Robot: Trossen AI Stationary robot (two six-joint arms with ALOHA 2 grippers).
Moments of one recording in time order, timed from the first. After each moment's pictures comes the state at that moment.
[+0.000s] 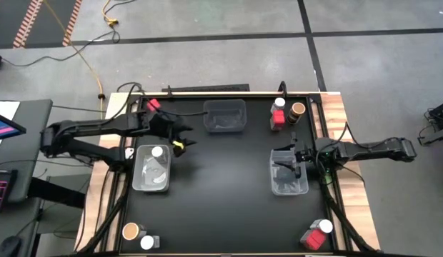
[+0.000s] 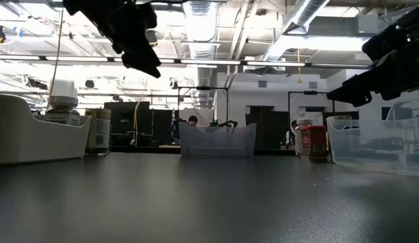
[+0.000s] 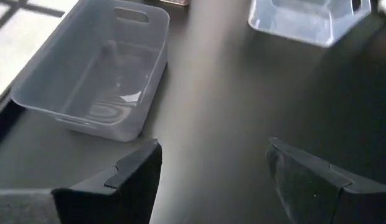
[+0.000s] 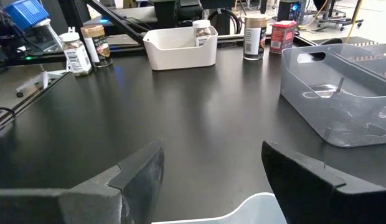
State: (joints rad) left arm 0.25 1.13 0.90 -0.42 0.01 -0.06; right arm 0.02 0.24 0.00 0.03 0.05 0.08
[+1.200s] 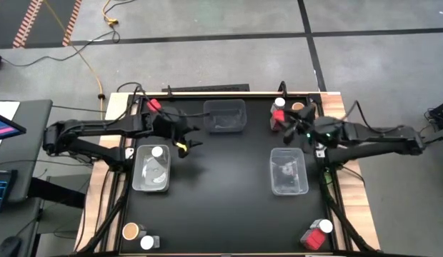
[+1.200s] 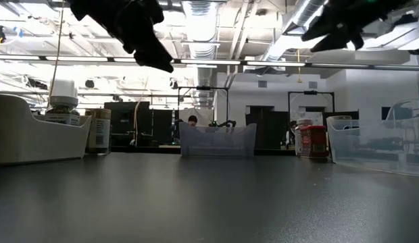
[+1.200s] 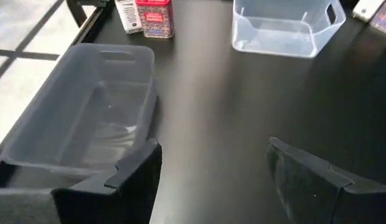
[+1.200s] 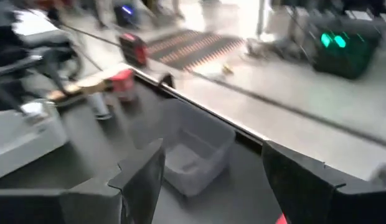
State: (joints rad) left arm 0.25 1.15 0.89 -0.29 0.06 0.09; right arm -0.05 0.72 0.71 -0.36 0.67 0.34
